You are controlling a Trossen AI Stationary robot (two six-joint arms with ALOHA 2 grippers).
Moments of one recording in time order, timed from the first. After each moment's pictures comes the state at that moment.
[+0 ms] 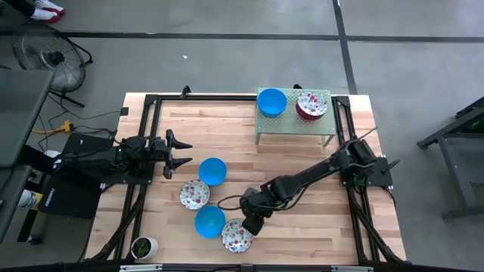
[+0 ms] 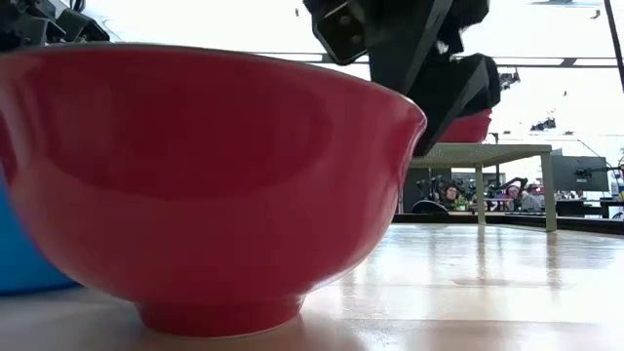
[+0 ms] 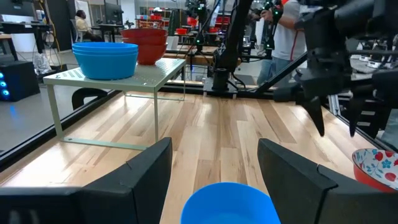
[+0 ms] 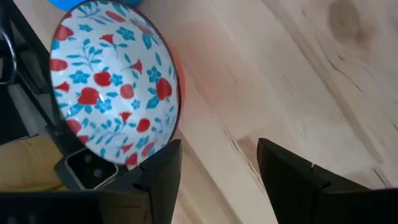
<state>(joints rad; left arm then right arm) 0.07 0.02 0.01 0.00 -0.01 -0.05 0.38 2.00 1.55 -0.71 -0.18 1.08</state>
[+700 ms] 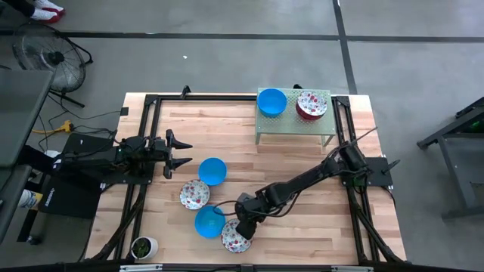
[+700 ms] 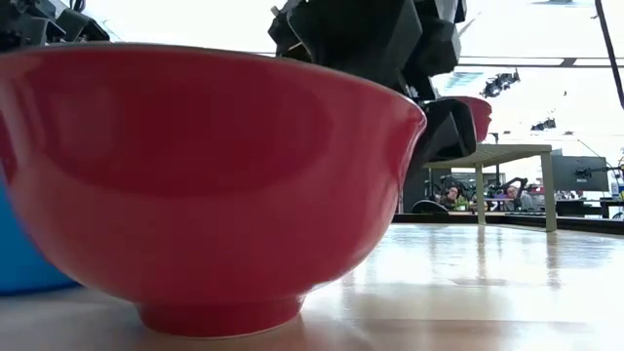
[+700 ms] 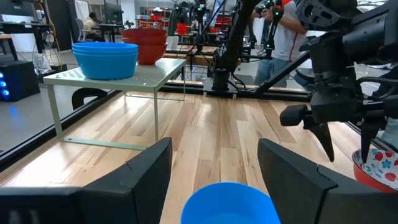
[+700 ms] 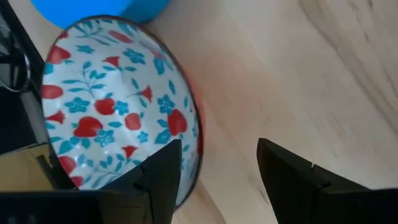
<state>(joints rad) 0.07 0.02 0.01 0.00 -0.01 -0.05 0.40 2.10 1.55 -0.54 -0.15 1.08</state>
